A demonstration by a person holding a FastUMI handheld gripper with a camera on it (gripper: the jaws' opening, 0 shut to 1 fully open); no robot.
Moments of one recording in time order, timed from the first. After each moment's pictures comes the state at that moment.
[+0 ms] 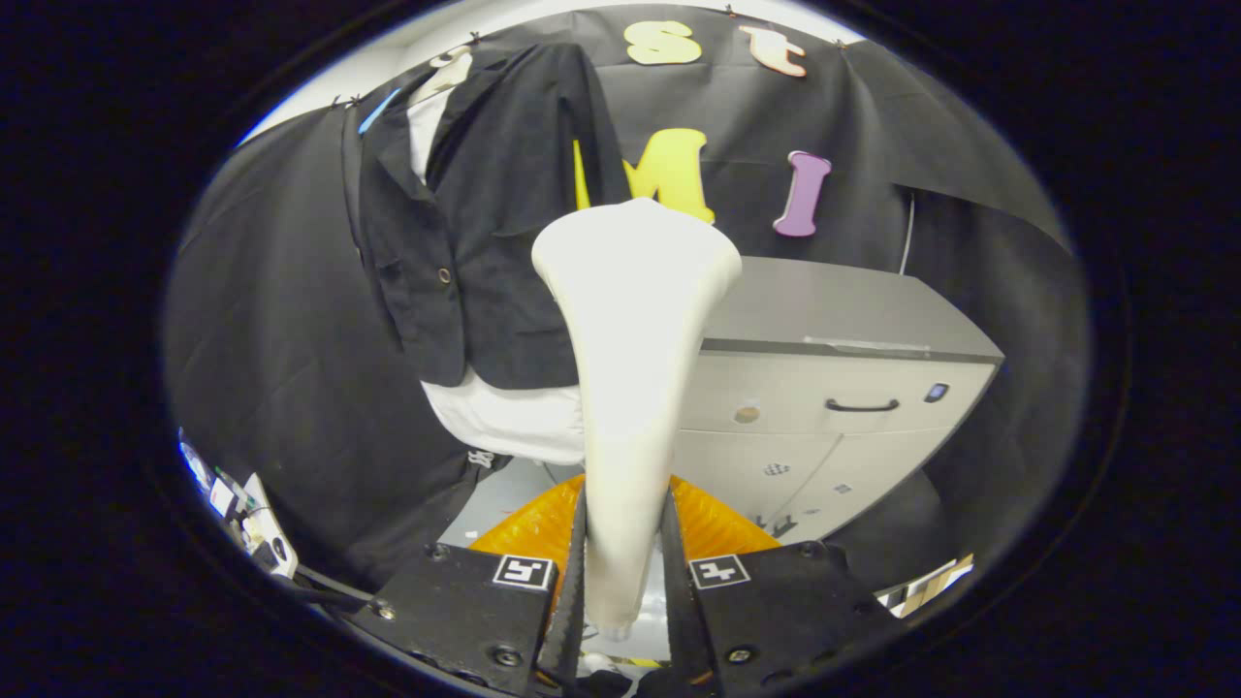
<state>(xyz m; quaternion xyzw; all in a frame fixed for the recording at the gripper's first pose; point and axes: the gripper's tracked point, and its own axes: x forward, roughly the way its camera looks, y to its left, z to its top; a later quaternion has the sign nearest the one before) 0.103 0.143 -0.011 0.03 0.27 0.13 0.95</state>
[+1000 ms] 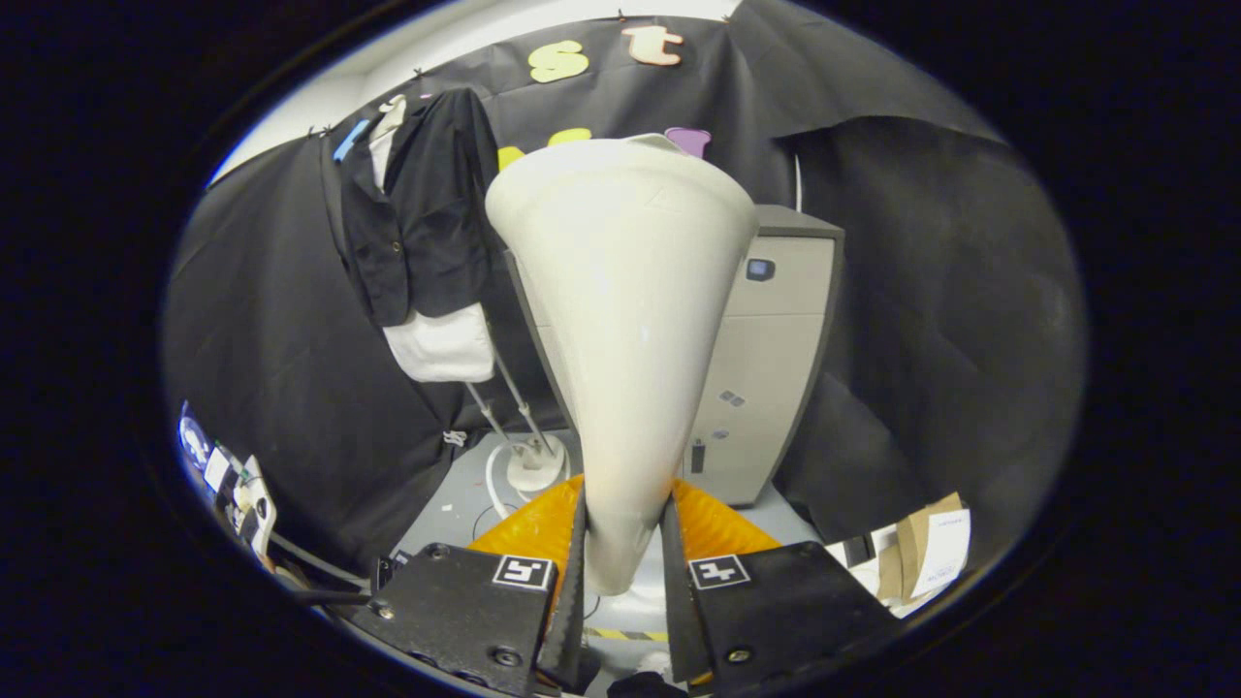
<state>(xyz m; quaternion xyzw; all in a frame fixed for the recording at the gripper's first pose) -0.051 -0.086 -0.121 0.09 0.27 0.10 0.95</state>
